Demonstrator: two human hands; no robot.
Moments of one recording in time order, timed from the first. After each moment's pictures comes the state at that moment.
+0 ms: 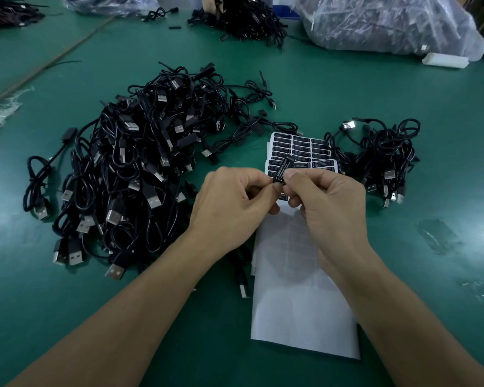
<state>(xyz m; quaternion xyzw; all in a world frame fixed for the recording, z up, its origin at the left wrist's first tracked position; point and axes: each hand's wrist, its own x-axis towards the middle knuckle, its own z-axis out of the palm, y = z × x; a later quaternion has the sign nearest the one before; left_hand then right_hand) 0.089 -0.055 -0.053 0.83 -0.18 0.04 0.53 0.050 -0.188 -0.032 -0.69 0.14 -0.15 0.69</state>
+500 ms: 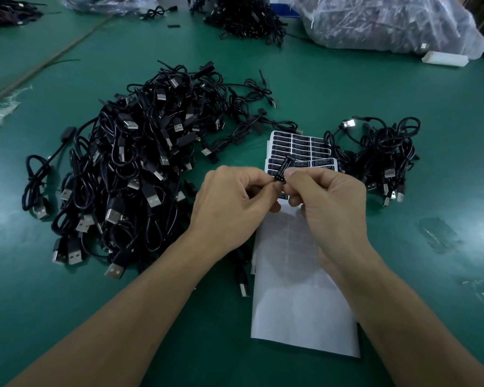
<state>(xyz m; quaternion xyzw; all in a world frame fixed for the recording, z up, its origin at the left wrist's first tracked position) 0.088 -0.055 -0.055 0.82 -0.19 0.05 0.53 0.052 -0.188 -0.033 -0.70 0.15 -0.15 0.68</state>
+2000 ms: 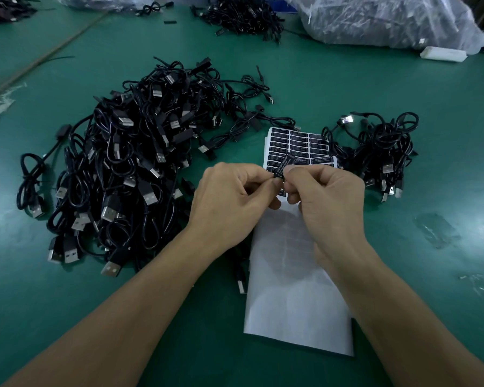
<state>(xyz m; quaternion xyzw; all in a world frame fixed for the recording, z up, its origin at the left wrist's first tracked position) 0.087 -0.057 -0.054 0.81 -0.19 0.04 0.55 0.052 -0.188 -0.034 -0.70 0.17 -0.17 0.67</state>
